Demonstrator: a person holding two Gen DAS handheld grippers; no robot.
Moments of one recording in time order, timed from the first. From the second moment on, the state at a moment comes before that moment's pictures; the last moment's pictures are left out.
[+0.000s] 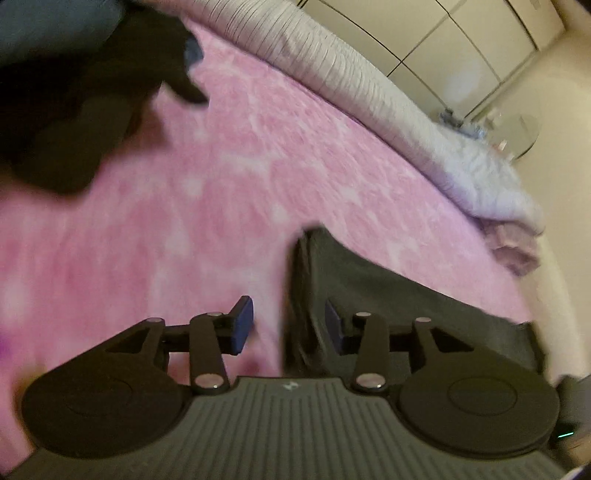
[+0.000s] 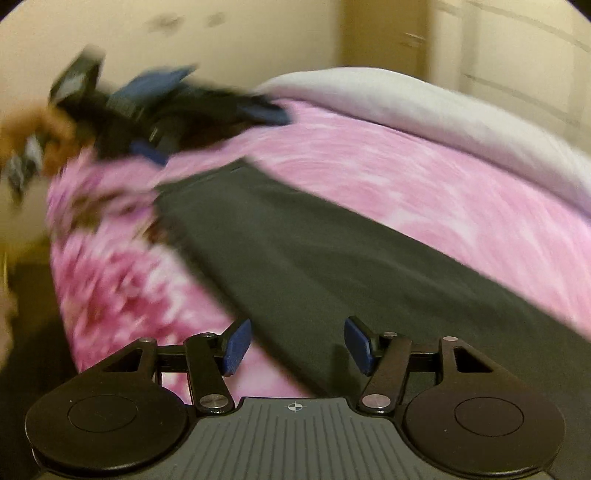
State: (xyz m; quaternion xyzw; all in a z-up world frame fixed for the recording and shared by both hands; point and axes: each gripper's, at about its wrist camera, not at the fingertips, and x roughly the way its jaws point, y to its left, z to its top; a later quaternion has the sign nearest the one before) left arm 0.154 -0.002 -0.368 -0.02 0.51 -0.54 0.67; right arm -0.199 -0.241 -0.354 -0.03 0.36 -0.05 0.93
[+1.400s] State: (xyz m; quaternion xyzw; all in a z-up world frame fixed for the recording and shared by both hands) left arm -0.378 -0.315 -0.374 0.27 0.22 -0.78 0.52; right arm -0.557 -0.365 -0.326 0.21 0.18 -0.51 0.81
